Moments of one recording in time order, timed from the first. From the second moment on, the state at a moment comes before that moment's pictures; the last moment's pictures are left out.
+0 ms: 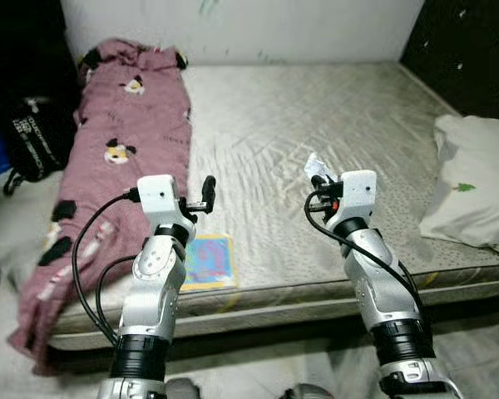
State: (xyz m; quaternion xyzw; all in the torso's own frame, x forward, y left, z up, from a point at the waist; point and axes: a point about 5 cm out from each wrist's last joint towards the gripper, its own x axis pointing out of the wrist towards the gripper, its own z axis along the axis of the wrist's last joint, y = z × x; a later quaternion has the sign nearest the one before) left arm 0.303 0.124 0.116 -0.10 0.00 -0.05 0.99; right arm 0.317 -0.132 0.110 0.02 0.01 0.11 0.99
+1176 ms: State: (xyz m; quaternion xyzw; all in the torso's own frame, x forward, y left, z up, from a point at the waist) left arm 0.305 0.142 0.115 -0.08 0.00 -0.02 1.00; right arm 0.319 -0.104 0.126 0.03 -0.03 0.17 0.98
